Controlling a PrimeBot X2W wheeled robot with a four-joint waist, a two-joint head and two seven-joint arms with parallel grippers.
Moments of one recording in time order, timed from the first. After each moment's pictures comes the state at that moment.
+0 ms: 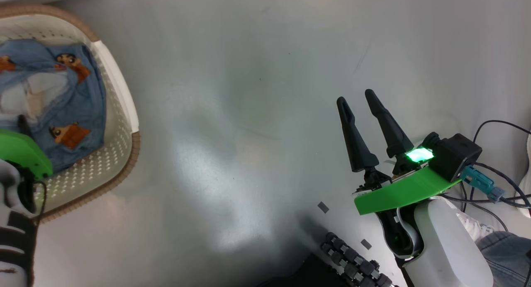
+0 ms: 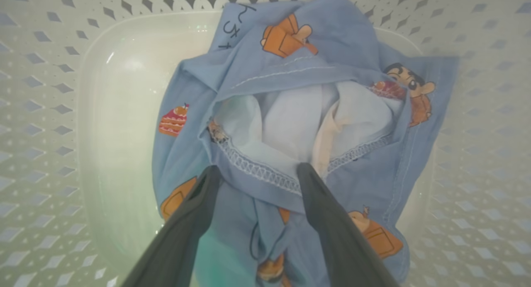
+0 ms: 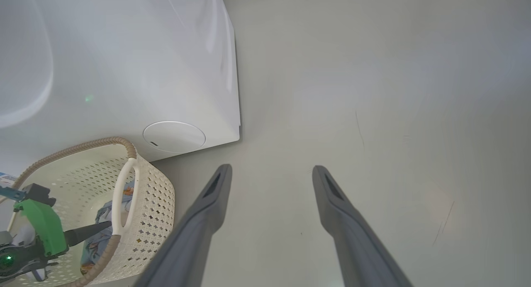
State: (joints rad) left arm -0.85 0.29 0.01 1.04 -0.34 0.07 -0.04; right arm -0.40 -0.05 0.22 0.15 0.47 0.13 -0.26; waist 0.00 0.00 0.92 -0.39
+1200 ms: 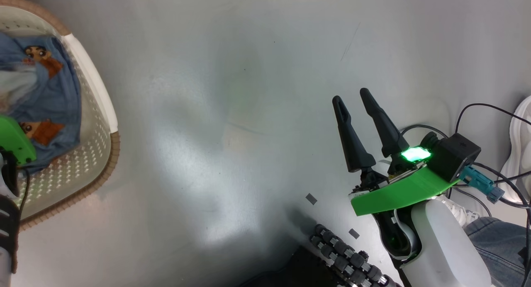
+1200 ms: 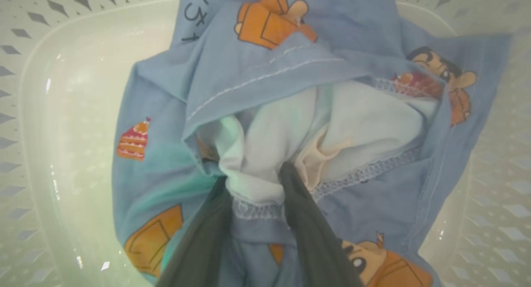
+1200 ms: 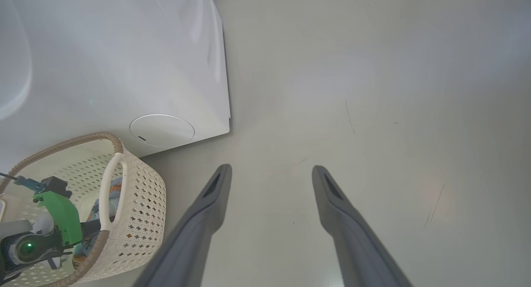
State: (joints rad) left arm -0.97 0.33 -0.07 1.15 -0.31 0.11 -0.03; right arm -0.40 -0.04 0.24 0.13 0.50 0.13 -0.26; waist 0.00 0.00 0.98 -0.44
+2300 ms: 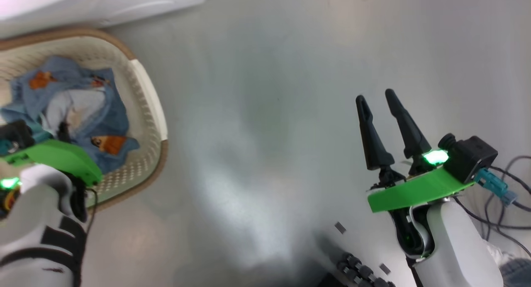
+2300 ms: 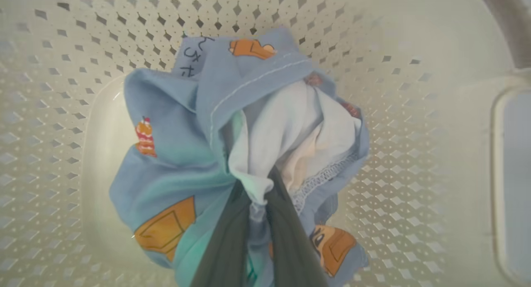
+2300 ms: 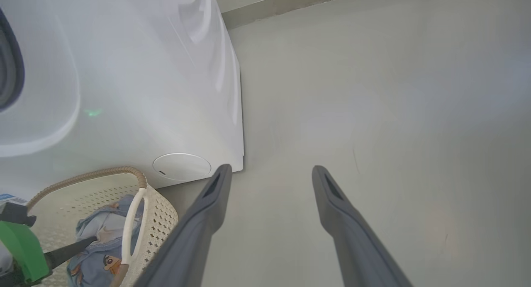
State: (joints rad) left arm -0.87 0.18 -0.06 1.18 -0.42 0.00 -0.22; right arm -0.38 -0.04 0.15 0.15 0.43 0.13 -0.26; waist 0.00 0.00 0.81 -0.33
